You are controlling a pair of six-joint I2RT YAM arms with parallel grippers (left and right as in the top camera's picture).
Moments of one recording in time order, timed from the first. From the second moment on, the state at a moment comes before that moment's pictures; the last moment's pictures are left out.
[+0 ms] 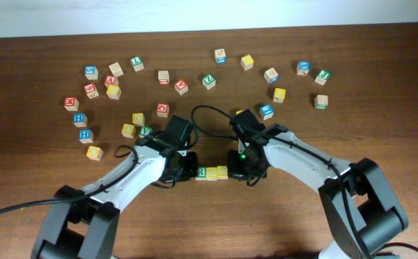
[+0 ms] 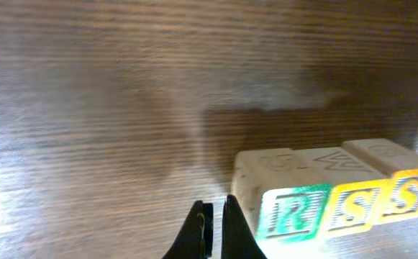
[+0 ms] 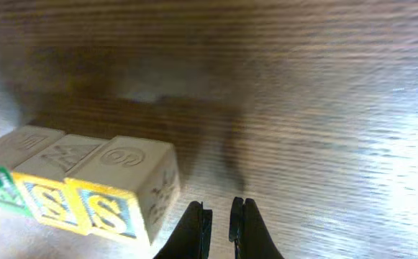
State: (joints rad) left arm -0.46 1.68 0.94 -0.65 0.18 -0.52; right arm 0.50 1.79 1.03 -0.69 -0.29 0.59
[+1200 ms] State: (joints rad) left arm -0.36 1.68 0.94 -0.72 0.15 -0.56; right arm 0.58 1.86 1.14 -0.60 -0.31 0.51
